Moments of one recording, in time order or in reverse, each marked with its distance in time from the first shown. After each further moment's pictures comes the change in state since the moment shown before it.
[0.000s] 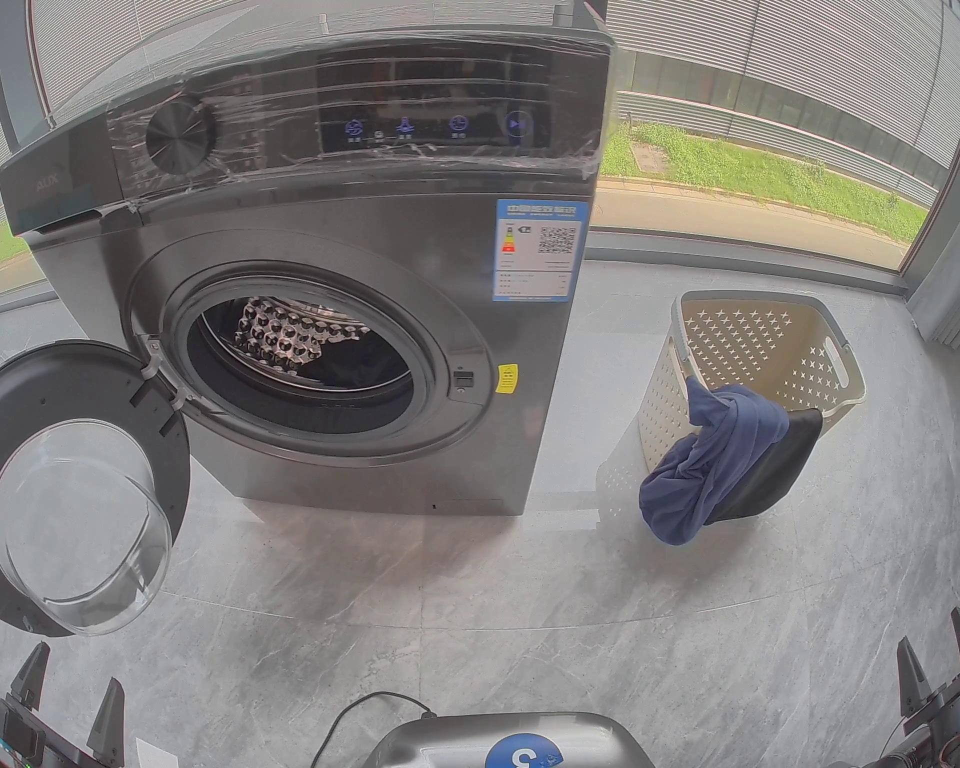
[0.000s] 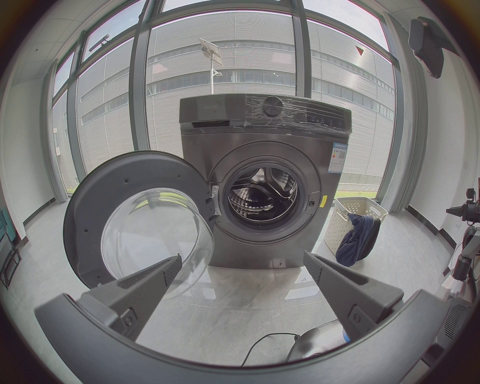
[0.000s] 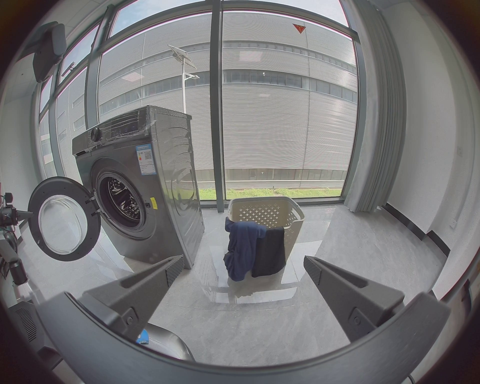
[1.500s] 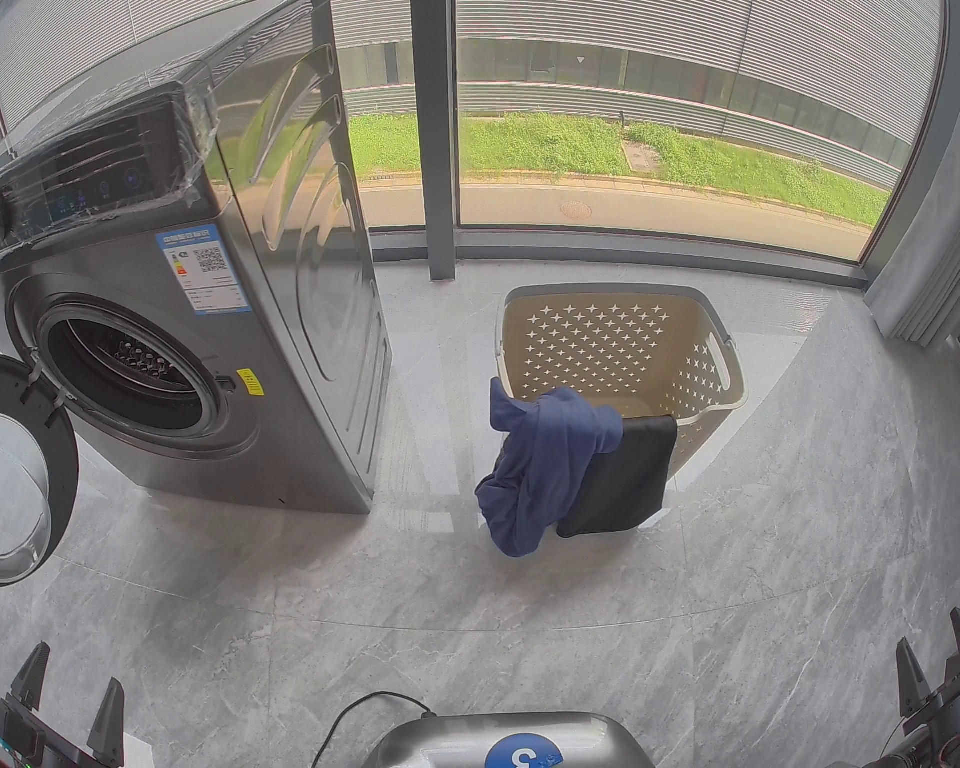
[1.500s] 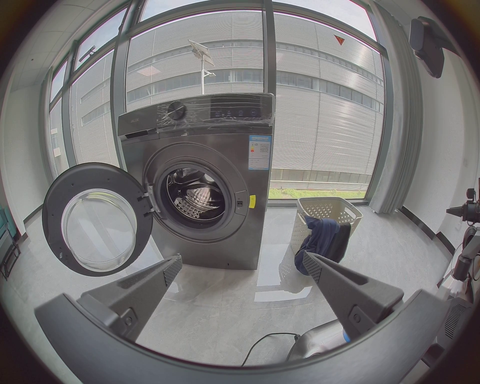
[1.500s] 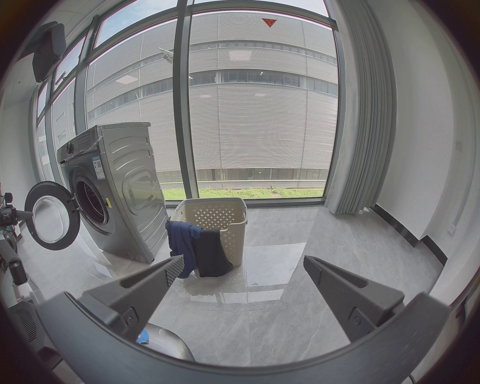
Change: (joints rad) left arm 0.000 0.002 0.000 0.000 0.000 -0.001; right arm -0.001 0.002 0.000 0.001 0.000 0.000
